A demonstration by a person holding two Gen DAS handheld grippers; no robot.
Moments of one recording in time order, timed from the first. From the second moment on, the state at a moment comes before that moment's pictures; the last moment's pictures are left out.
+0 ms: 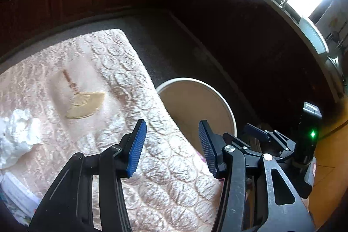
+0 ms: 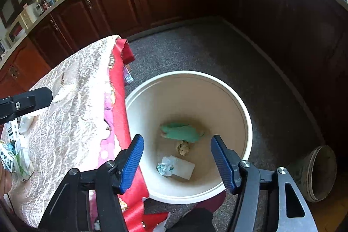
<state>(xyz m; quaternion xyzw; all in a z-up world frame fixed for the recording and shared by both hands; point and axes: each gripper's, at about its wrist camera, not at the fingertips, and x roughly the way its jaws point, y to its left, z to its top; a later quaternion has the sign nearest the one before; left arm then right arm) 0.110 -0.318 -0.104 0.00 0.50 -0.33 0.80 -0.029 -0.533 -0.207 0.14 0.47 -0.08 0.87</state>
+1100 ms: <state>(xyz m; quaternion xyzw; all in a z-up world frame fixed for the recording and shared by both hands) 0.103 -0.169 -0.070 -0.02 0.47 -0.24 0.85 -0.011 -0.397 -0.145 0.10 0.44 0.04 0.89</state>
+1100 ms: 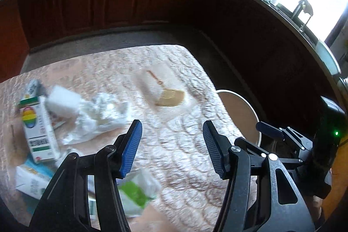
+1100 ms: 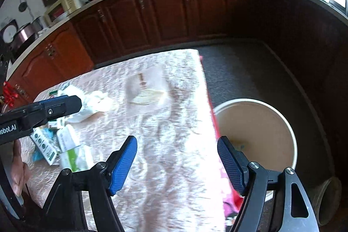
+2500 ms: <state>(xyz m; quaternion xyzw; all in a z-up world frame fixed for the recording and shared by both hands) 0.206 -0.019 -0.146 0.01 0.59 -0.11 0.80 0.134 -0.231 -0.162 0.02 0.48 0.20 0.85</state>
